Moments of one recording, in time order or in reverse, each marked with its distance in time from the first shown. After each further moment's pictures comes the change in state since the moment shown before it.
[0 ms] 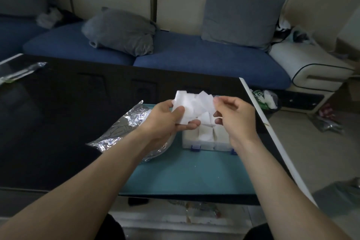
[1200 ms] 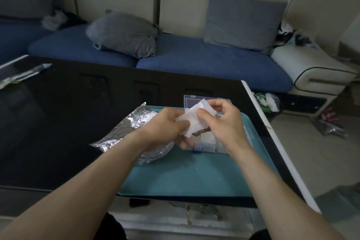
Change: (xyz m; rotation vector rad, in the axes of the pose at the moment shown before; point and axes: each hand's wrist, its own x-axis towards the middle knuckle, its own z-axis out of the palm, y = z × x) left_hand -0.010 0.007 -0.009 0.571 -0.199 0.001; right_hand -0.005 0.013 0.015 -0.107 -0.189 -0.086
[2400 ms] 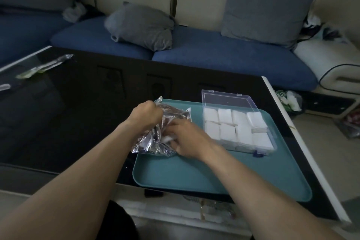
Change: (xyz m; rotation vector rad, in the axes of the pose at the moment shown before) left_hand 0.010 -0.049 -0.086 0.503 0.431 -0.359; right_hand -0.010 0.024 0.099 -0.860 -0.765 -0.601
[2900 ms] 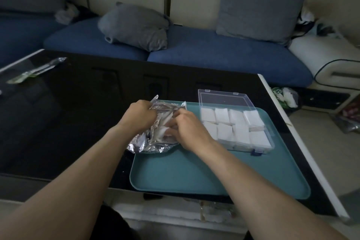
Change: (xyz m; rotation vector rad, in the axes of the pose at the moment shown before) left_hand 0.001 -0.007 -0.002 -0.014 0.071 0.107; right_hand 0.007 0.004 -0.004 0.126 0.151 0.236
